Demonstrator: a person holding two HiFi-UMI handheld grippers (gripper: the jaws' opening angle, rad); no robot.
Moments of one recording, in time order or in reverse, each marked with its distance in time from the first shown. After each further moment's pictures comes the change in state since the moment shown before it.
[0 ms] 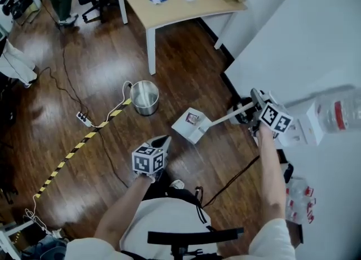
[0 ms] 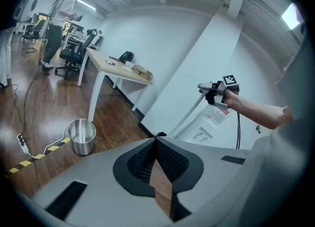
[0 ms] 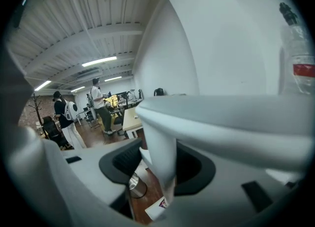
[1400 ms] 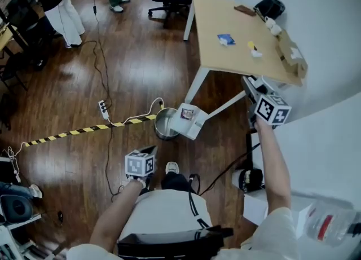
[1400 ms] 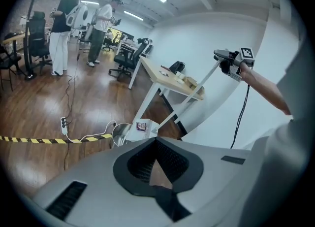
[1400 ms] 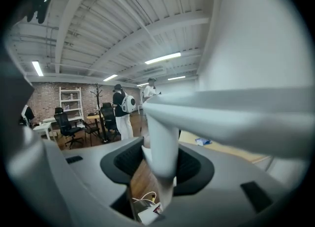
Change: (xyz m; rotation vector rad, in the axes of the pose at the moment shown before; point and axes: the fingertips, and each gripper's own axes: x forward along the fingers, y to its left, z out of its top) left arm -0.009 0.177 0.091 -0.344 -0.117 0.467; right arm 0.298 0.305 0.160 -0.419 0.010 0.700
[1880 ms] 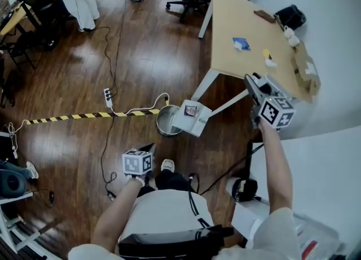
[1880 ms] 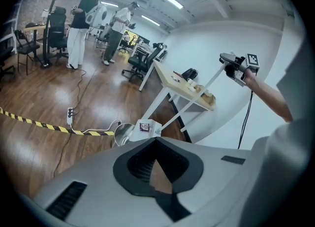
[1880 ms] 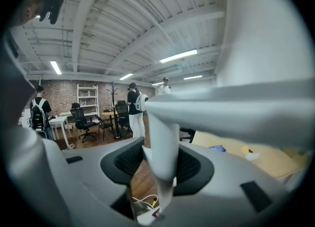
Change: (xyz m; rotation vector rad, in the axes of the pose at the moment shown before) left arm 0.023 0.002 0.003 -0.164 -0.061 0.083; right arm 0.056 -0.001 0.013 -0.100 0.011 0.186
